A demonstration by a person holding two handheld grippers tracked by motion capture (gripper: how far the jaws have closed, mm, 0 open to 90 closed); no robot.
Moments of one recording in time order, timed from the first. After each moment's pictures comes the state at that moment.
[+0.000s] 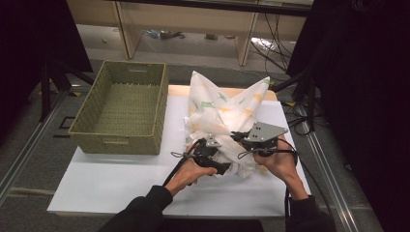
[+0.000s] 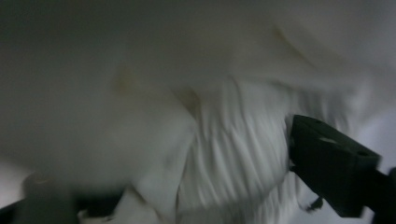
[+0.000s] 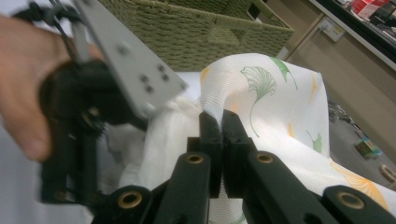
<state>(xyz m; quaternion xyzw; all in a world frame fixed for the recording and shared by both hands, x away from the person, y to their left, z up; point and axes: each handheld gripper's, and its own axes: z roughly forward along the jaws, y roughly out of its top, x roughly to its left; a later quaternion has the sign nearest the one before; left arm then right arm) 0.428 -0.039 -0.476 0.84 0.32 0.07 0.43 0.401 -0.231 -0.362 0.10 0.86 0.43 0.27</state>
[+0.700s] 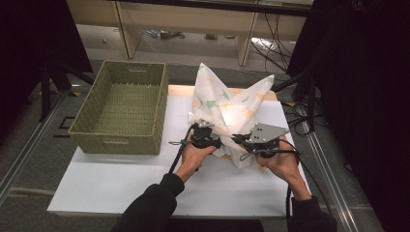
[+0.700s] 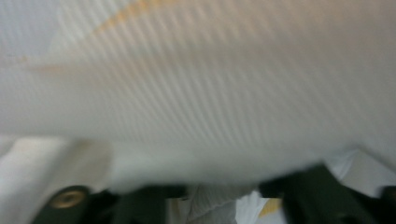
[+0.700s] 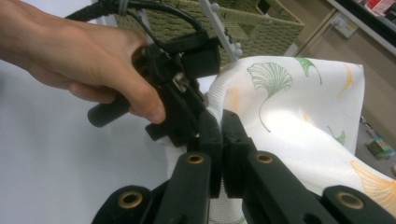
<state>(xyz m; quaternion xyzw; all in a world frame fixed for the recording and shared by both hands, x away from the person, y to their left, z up) 0.465 -0.030 -0.469 0.75 0.44 0.09 0.49 0.400 -0.236 -0.364 0.10 0.87 0.42 0.25</state>
